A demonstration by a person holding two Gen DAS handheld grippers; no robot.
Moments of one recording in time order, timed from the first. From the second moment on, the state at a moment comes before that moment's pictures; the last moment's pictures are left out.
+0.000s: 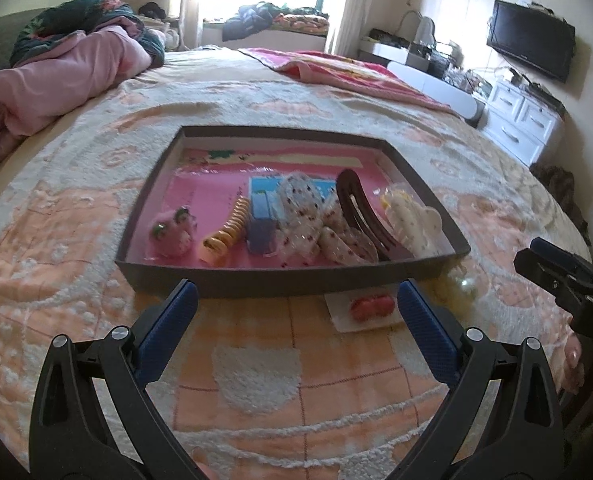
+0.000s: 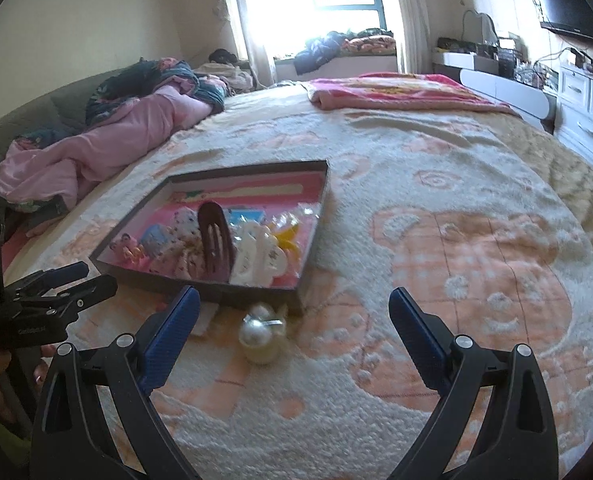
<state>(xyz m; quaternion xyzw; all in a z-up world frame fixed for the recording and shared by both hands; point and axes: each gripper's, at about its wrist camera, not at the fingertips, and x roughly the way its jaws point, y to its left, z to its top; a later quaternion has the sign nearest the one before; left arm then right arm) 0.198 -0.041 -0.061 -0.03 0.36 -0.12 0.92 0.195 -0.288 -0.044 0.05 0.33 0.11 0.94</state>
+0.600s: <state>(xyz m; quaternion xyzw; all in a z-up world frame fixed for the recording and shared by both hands) 0.207 -0.076 -0.096 0.01 0.41 -0.16 0.90 0.214 -0.282 -0.072 0.04 0.40 0.16 0.90</state>
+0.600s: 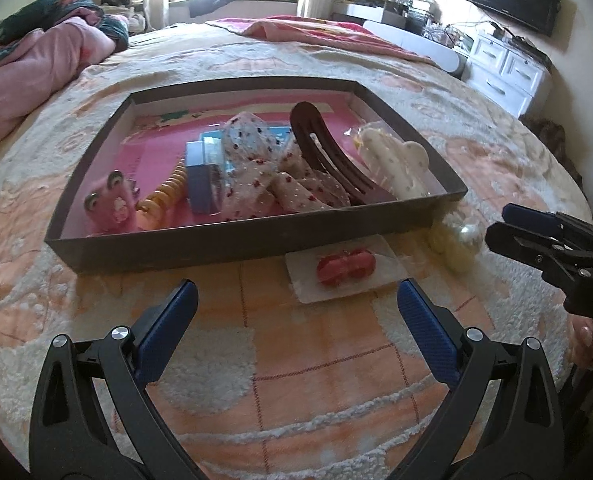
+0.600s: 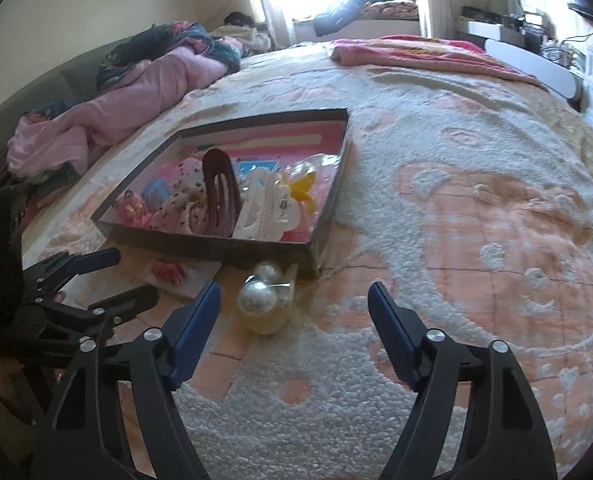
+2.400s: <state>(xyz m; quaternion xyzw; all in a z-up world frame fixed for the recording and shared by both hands) 0.199 -0.051 -0.075 -0.03 0.40 -0.14 0.91 0.209 -0.240 -0.048 0.04 0.39 0.28 0.88</state>
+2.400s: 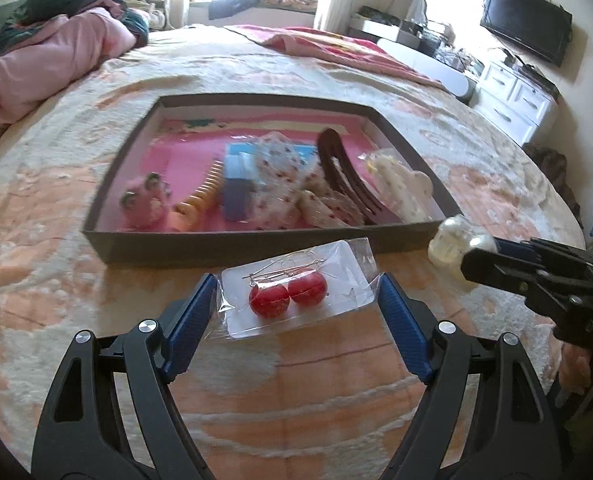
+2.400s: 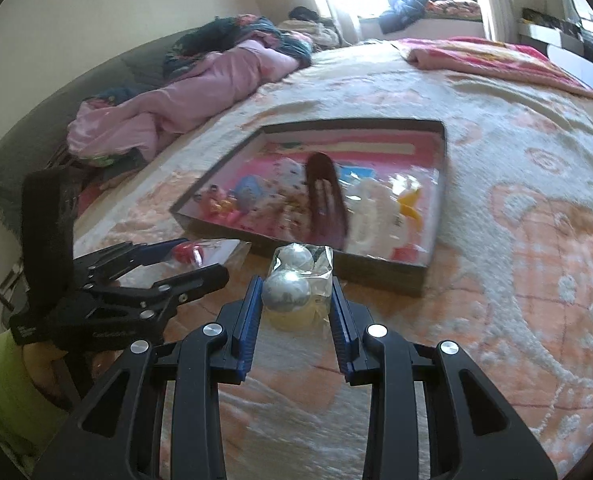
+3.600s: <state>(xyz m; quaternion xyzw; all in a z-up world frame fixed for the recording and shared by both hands) 0.256 0.000 -0.074 -0.06 0.38 -0.06 0.92 0.272 -0.207 -0.058 0.00 0.38 0.22 0.90</state>
